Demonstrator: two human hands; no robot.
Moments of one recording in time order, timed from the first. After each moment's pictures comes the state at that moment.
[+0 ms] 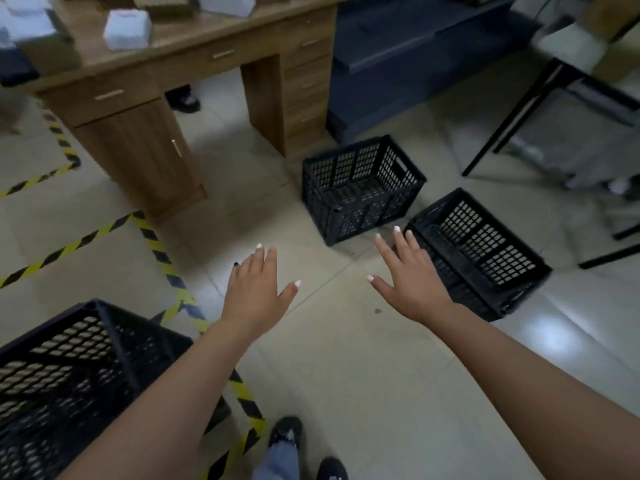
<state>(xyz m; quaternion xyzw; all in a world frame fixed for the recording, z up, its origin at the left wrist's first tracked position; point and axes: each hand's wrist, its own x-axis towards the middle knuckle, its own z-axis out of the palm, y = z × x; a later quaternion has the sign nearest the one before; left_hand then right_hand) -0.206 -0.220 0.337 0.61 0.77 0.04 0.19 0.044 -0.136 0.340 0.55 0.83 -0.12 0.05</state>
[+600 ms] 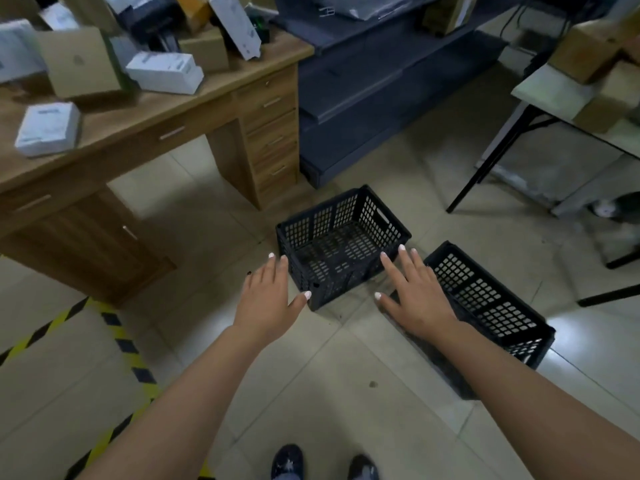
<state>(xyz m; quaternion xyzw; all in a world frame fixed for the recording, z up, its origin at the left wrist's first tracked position) -0.209 0.079 0.360 0.66 0.72 0.02 0.20 0.055 0.128 0.353 0.58 0.80 -0.14 0.06</state>
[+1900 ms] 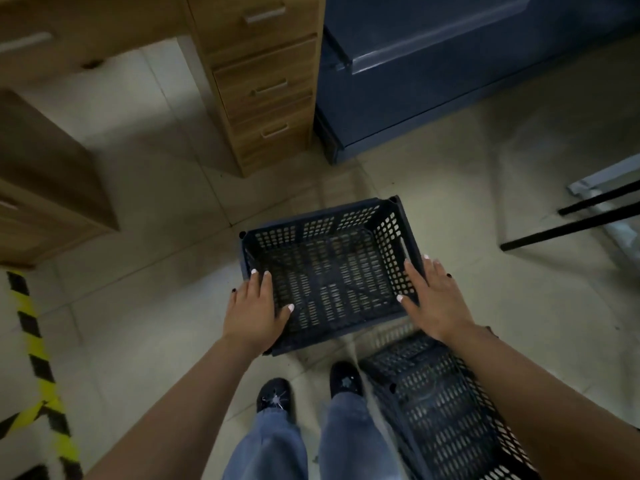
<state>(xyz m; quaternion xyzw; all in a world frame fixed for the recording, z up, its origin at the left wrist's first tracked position) -0.171 0.418 0.099 0.50 0.80 -0.06 0.32 0.110 0.564 0.105 0.52 0.80 -0.18 0.24</state>
